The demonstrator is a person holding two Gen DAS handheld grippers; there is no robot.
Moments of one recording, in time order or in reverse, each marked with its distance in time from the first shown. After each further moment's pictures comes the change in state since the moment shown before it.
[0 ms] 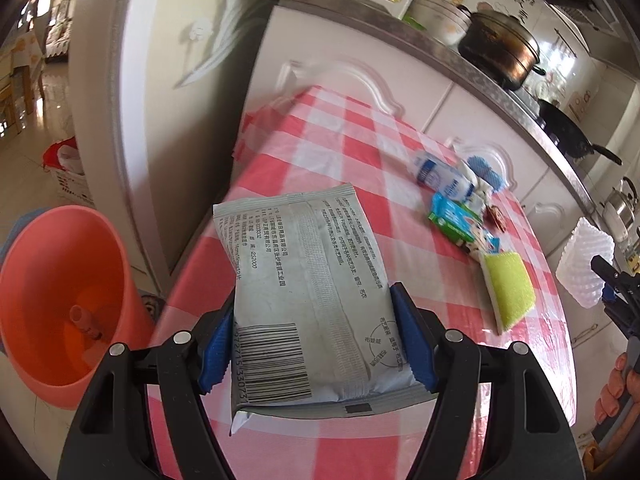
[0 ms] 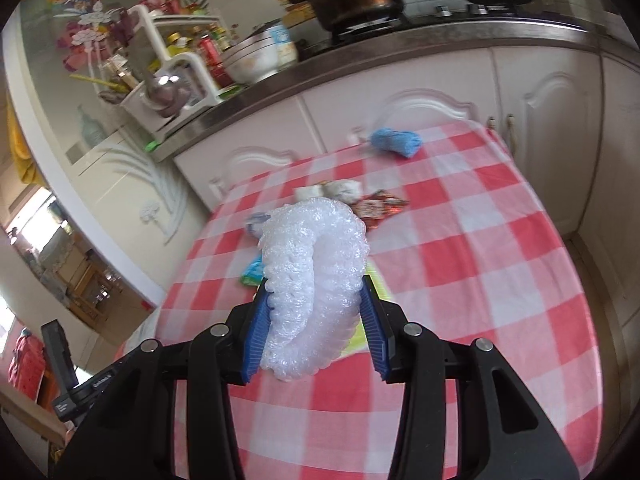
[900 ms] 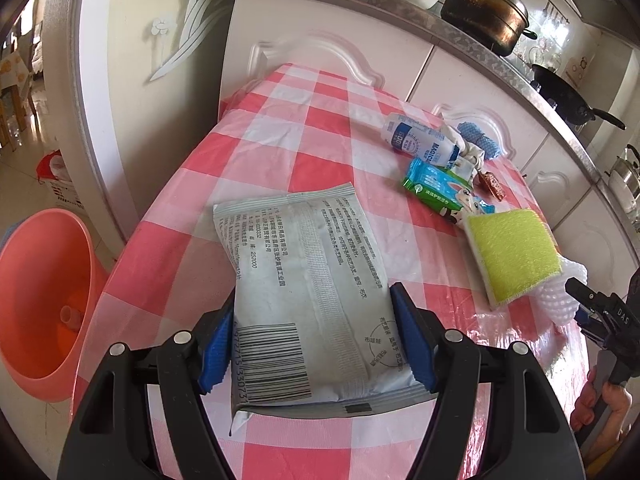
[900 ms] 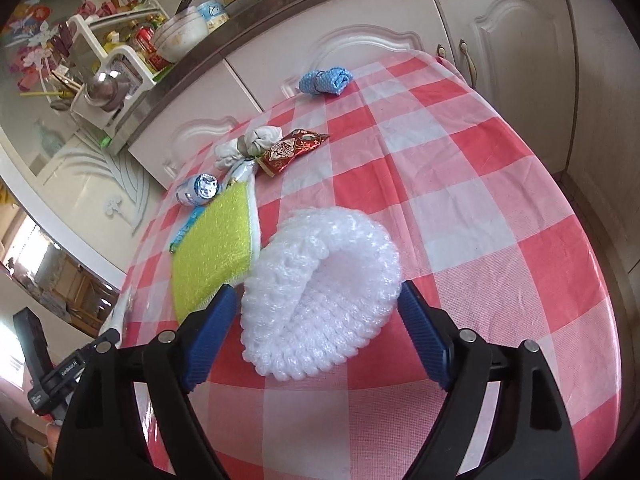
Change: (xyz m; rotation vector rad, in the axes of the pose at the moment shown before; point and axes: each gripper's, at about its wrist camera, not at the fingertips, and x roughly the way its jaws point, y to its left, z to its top) left arm 0.028 -0.052 -0.012 0.081 0.061 0.025; right arm 0.029 -0.098 -0.044 0.153 0.095 -0.042
